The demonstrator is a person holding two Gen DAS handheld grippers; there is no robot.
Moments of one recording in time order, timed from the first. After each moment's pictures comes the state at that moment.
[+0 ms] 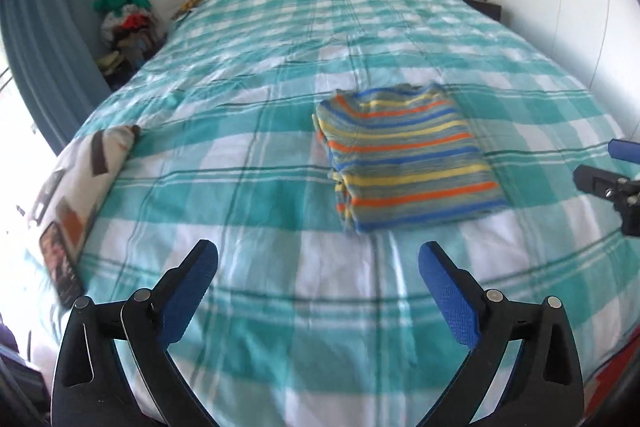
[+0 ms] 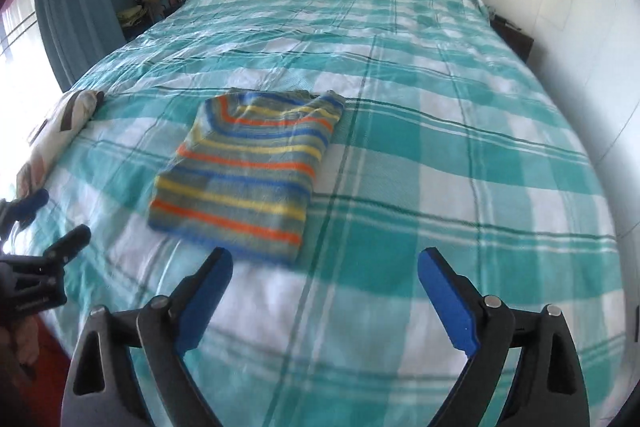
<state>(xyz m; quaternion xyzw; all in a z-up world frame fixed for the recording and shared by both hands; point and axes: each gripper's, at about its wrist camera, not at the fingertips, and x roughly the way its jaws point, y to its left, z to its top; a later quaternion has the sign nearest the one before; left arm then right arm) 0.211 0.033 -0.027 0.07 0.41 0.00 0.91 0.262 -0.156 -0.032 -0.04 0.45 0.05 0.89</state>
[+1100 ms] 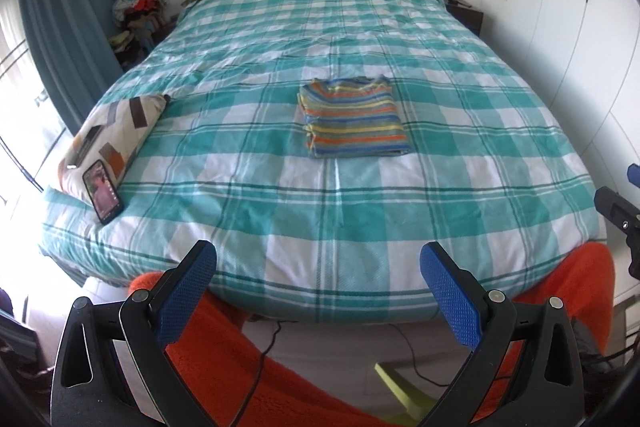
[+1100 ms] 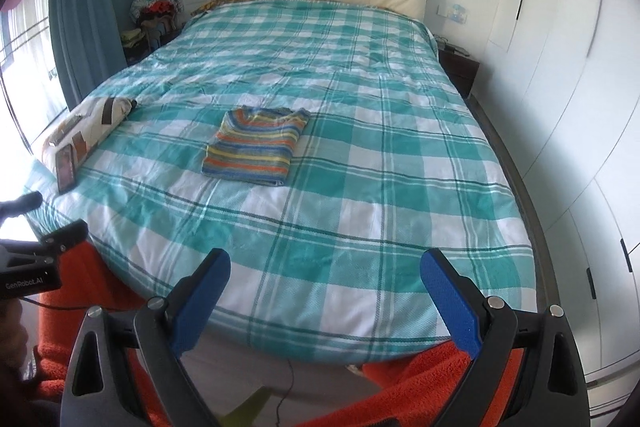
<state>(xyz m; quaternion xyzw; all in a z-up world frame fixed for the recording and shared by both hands) 0.047 0.011 0.069 0.04 0.43 -0.01 0.90 0.034 -0.193 0.095 -0.05 0.40 0.01 0.92</state>
